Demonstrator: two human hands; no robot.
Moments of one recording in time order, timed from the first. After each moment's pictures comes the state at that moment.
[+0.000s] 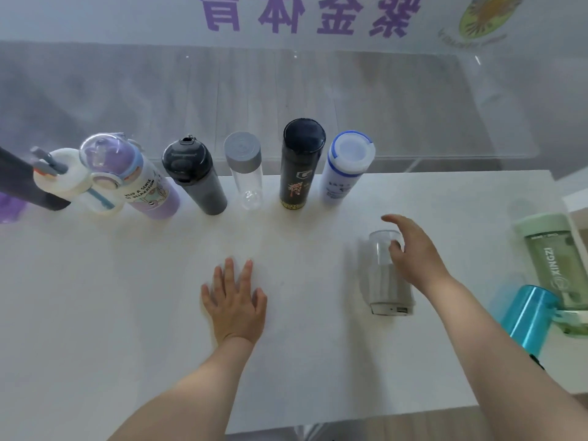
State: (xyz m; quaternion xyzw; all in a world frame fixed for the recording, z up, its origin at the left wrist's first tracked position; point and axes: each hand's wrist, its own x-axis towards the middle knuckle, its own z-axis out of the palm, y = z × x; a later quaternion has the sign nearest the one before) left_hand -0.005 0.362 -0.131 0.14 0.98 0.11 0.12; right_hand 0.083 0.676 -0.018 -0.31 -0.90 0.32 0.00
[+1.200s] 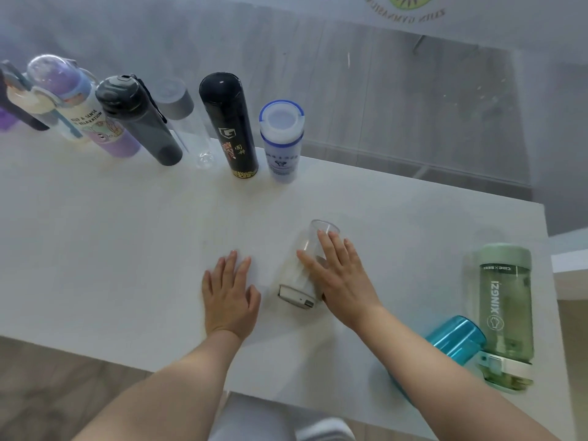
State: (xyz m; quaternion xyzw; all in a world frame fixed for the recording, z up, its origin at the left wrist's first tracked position) left_hand 0.137 0.501 -0.134 0.08 0.98 0.13 0.08; right_hand 0.166 0.736 -0.068 0.10 -0.99 0.07 -0.03
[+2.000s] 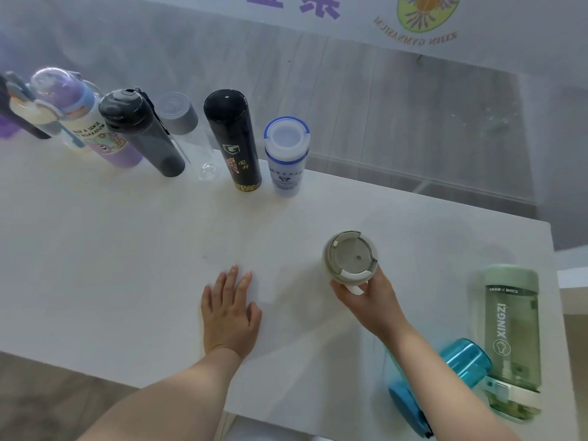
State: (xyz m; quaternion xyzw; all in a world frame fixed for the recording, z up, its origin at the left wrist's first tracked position) left_hand 0.133 0.501 -0.134 0.08 0.98 0.12 0.10; right_hand 0.165 0.761 -0.048 -0.23 -0.79 0.57 -0.05
